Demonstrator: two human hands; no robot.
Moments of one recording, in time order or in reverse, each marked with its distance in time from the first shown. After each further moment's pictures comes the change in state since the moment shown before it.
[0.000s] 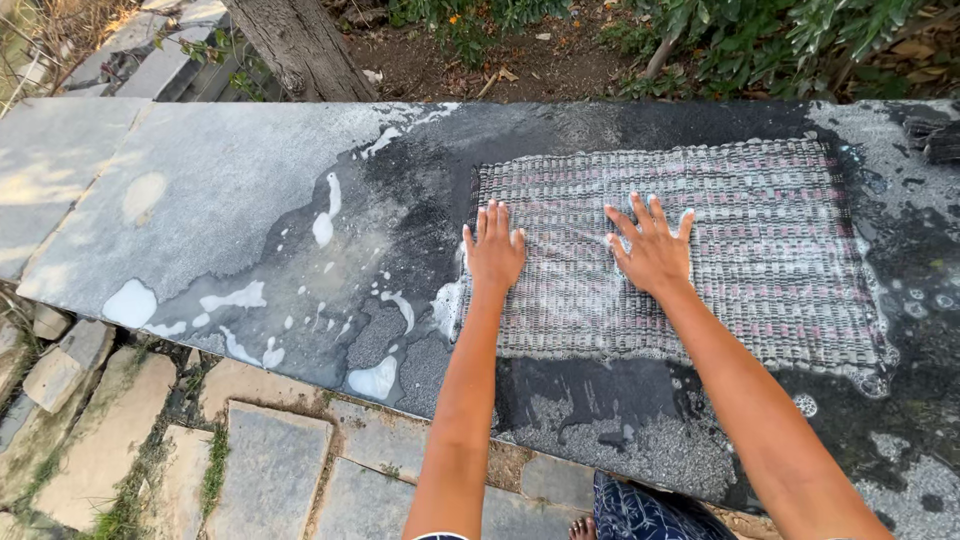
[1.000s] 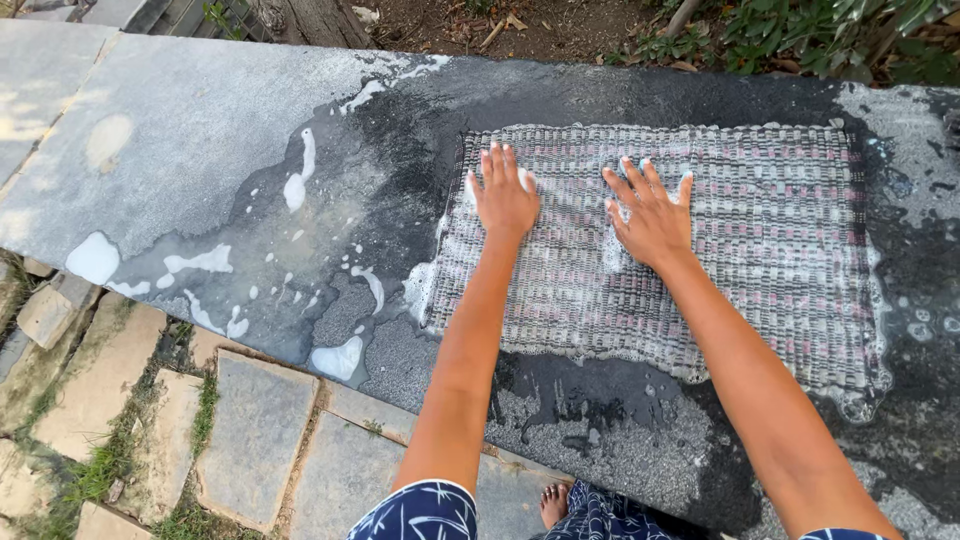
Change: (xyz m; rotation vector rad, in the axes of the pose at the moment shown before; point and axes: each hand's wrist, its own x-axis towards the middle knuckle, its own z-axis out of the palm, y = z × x) left_hand 0.069 0.040 0.041 0.139 0.116 -0.071; right_hand 0.039 0.026 0.000 0.096 0.027 -0.113
